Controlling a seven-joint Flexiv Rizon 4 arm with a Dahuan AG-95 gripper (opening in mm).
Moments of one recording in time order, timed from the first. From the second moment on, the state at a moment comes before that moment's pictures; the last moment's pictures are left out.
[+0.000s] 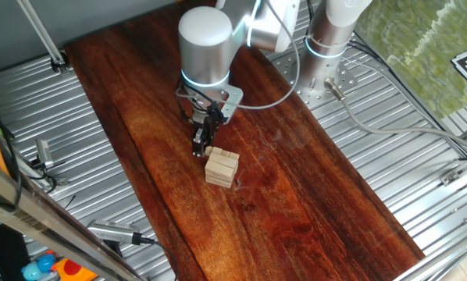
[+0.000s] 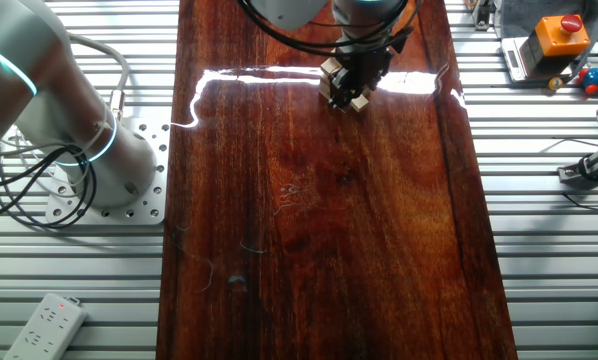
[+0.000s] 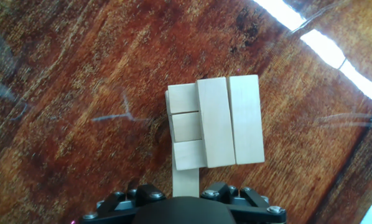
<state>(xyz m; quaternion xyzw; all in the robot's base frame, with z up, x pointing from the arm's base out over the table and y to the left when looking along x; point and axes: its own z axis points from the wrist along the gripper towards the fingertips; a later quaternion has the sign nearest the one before) 0.470 0.116 0.082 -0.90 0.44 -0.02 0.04</state>
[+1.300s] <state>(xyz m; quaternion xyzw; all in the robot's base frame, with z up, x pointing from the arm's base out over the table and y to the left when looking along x) 0.474 0.116 0.069 -0.90 0.43 -0.02 0.04</state>
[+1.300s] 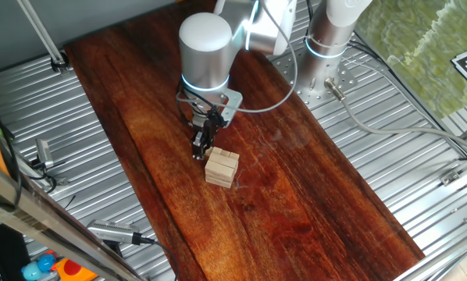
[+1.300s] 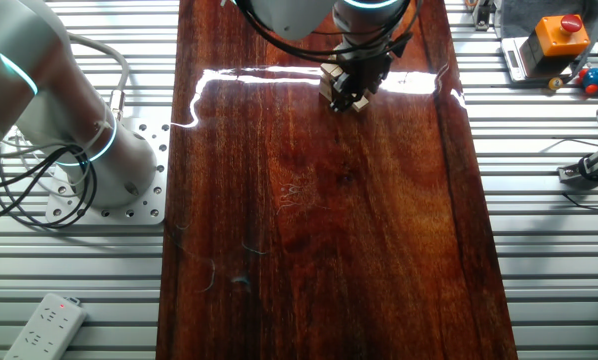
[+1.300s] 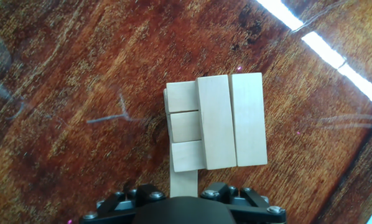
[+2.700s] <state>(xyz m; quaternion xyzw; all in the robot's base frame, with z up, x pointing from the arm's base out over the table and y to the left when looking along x) 0.471 0.115 0.064 -0.90 0.43 -0.03 0.04</state>
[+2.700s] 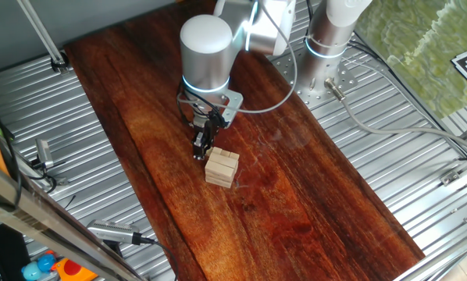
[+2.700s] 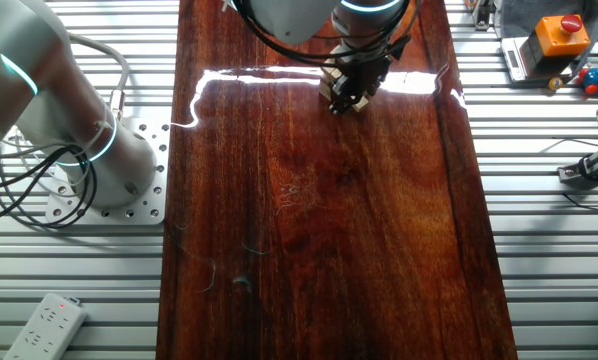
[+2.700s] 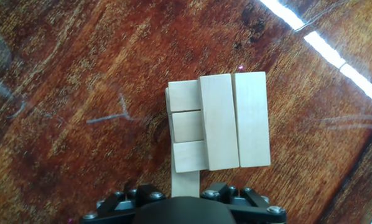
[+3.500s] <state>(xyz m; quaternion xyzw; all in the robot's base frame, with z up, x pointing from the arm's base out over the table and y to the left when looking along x) 0.467 0.115 0.060 -0.90 0.43 -0.03 0.04</state>
